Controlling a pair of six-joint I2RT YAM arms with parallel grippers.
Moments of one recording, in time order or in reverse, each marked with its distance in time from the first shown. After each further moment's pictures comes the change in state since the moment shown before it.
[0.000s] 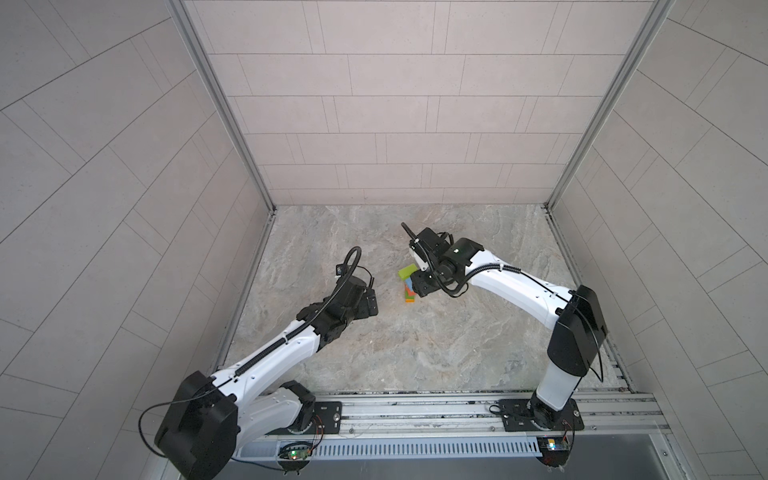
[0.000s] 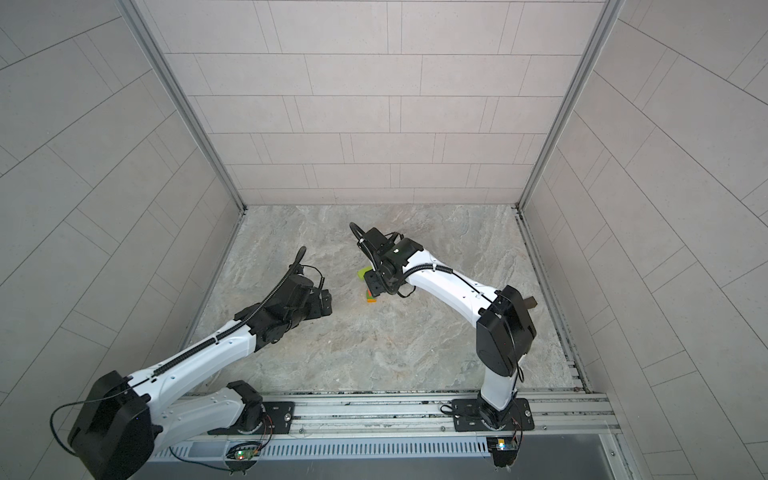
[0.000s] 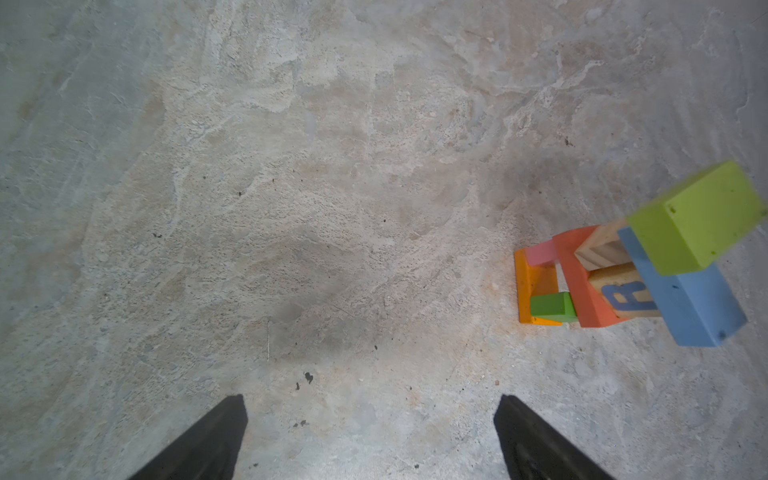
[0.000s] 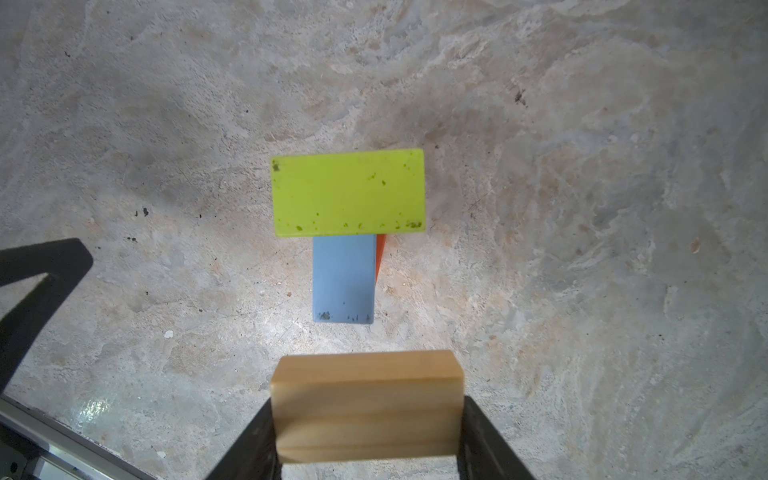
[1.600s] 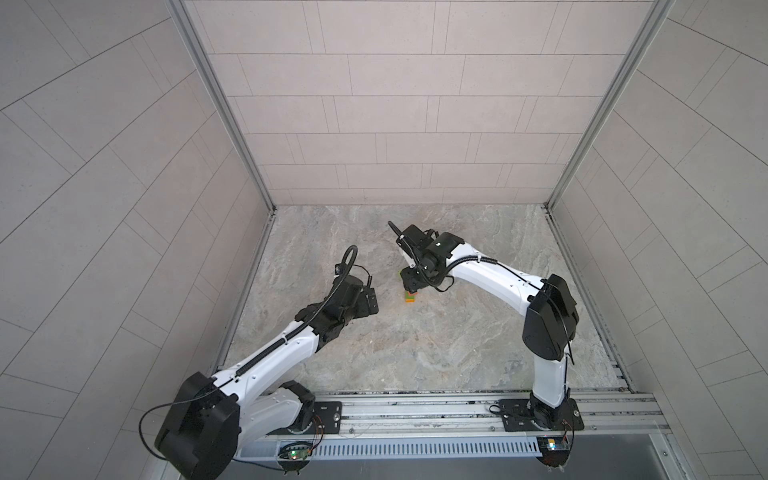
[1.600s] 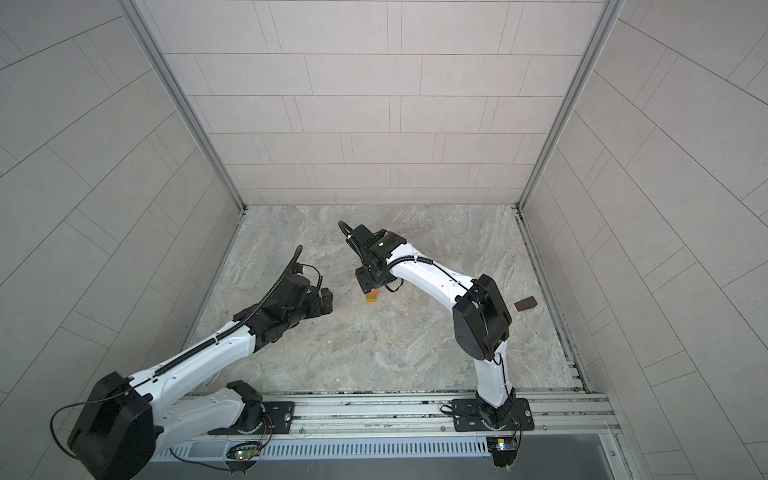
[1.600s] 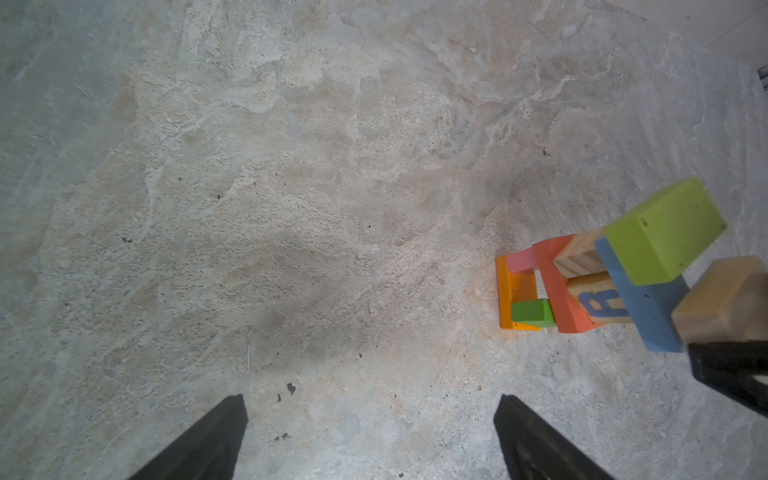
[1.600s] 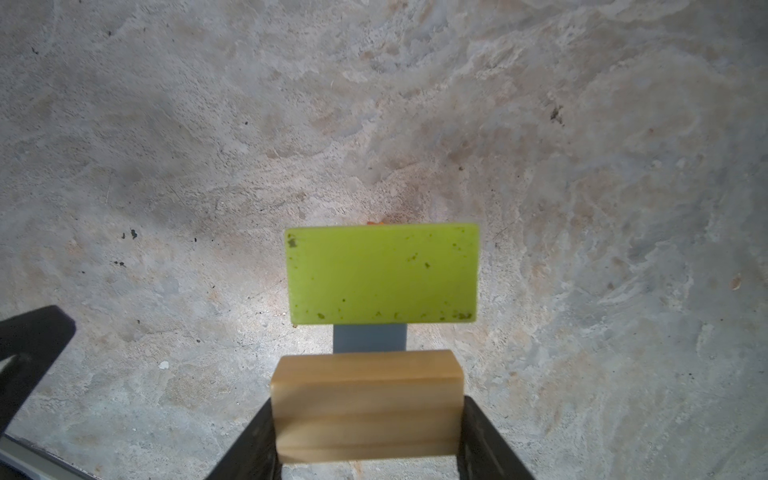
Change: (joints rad) left arm 0.024 -0.013 -0.026 0.060 0.061 -0.001; right arm 0.007 0.153 0.149 -0.048 -0.004 -0.005
